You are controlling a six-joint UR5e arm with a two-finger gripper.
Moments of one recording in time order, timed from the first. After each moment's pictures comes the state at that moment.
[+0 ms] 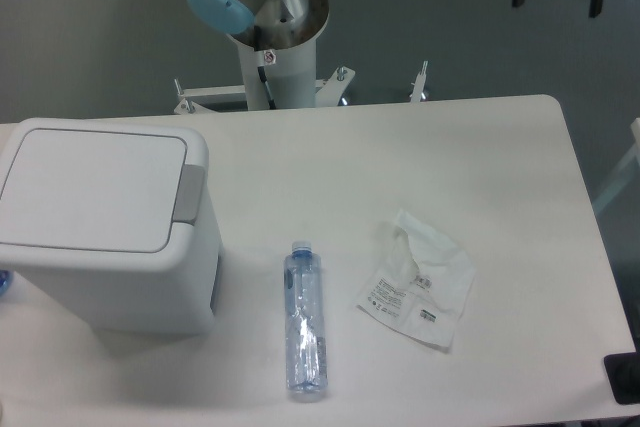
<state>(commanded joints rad) 3.11 -1.48 -1.54 -1.35 1.20 1.72</state>
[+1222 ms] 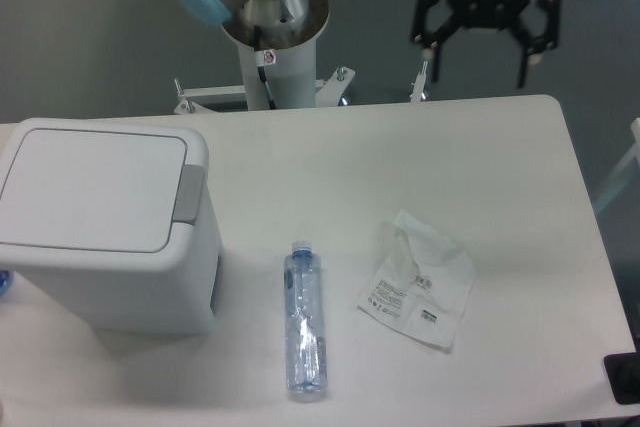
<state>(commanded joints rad) 2.76 -1.52 -1.59 -1.21 1.20 0.82</state>
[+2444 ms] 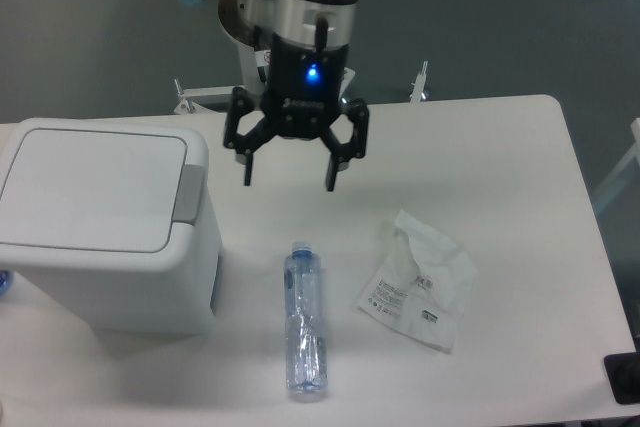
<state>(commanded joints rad) 2.40 -1.62 -1.62 -1.04 1.19 0.20</state>
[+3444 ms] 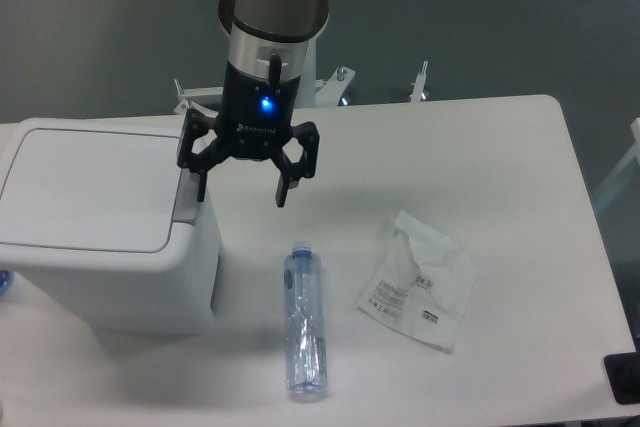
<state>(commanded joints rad) 2.36 -1.64 -1.65 -1.02 1.19 0.16</state>
